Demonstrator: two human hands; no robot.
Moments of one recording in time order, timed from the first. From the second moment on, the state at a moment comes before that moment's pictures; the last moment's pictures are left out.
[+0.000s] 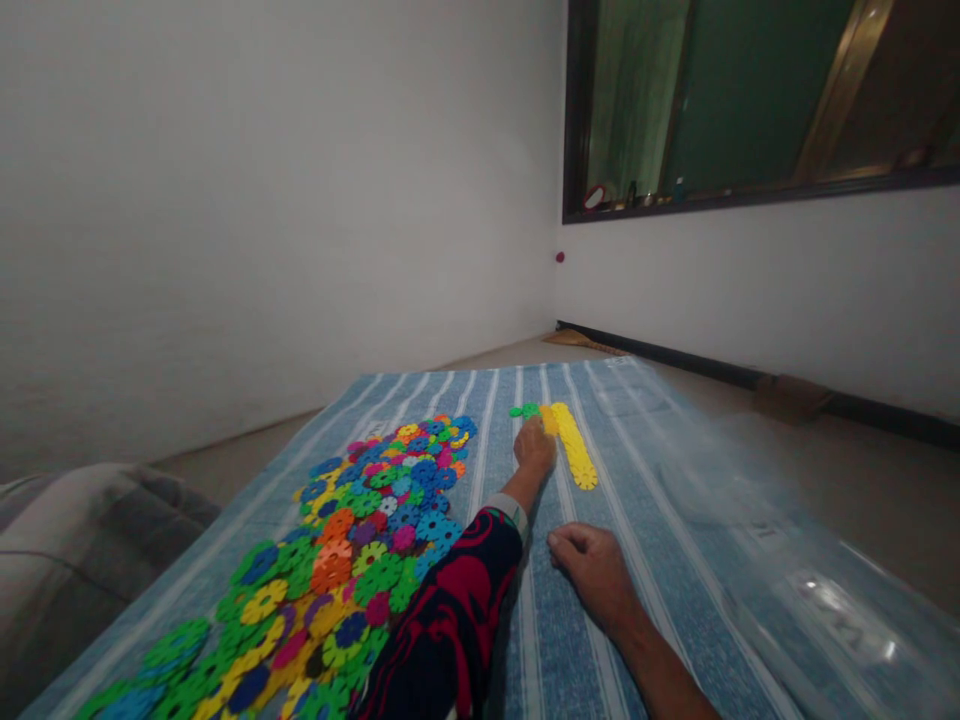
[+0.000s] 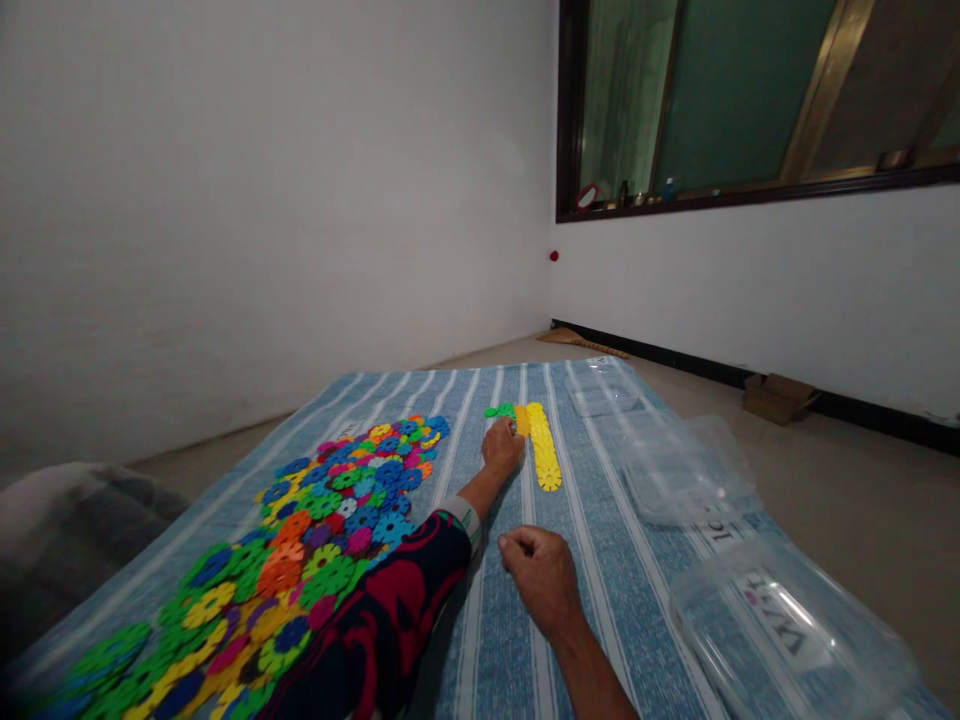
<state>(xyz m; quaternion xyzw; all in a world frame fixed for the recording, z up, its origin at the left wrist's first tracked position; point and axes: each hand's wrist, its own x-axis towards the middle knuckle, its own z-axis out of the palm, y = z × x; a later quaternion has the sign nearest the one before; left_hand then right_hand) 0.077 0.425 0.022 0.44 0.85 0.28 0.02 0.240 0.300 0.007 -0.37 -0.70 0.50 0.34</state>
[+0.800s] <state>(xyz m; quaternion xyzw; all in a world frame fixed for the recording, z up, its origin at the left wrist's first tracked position) -0.046 0.063 0.114 0.56 0.82 0.03 0.14 0.263 0.297 0.013 -0.40 -0.73 0.46 0.31</state>
